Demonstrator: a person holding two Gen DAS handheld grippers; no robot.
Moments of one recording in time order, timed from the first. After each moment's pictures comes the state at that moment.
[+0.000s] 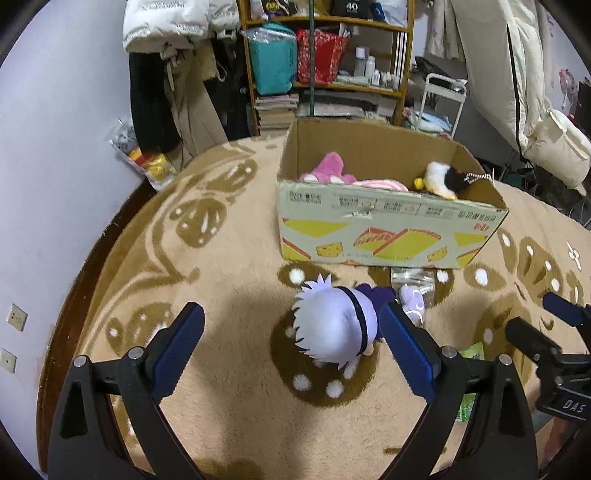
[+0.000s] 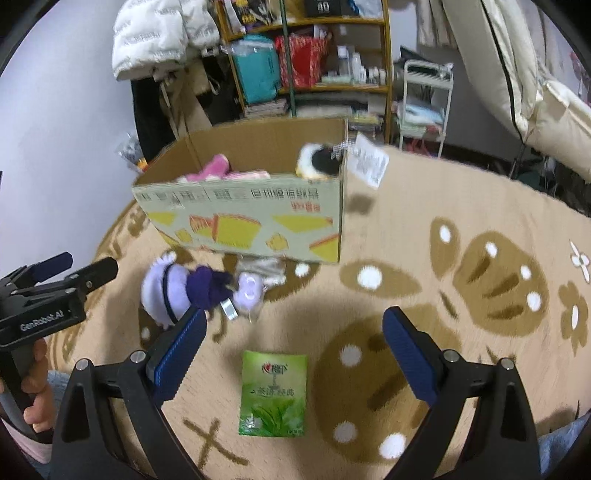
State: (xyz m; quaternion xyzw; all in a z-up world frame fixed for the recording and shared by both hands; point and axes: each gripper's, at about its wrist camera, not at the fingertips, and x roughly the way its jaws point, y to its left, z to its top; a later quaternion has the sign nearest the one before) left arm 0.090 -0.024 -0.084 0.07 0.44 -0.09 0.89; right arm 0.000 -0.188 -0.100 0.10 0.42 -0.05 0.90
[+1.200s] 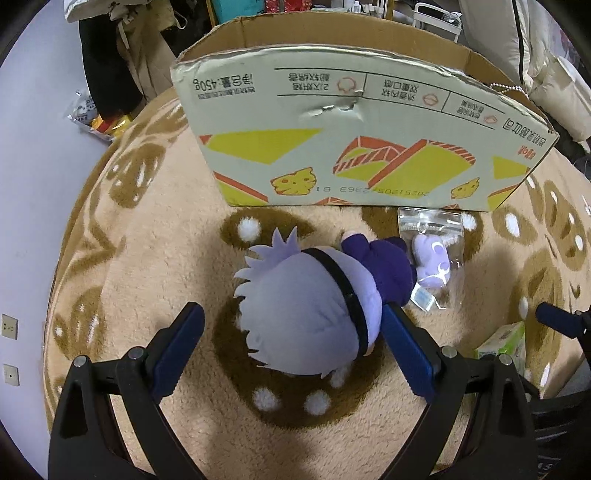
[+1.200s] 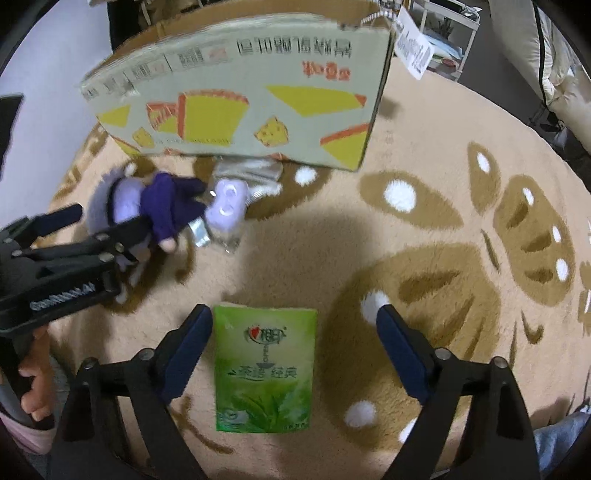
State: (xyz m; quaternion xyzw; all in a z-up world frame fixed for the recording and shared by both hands) left arm 0.135 -0.060 -0.167 0.11 0.53 -0.12 0.83; right arm 0.038 -0.170 -0.176 0.07 0.57 -0.06 0.82
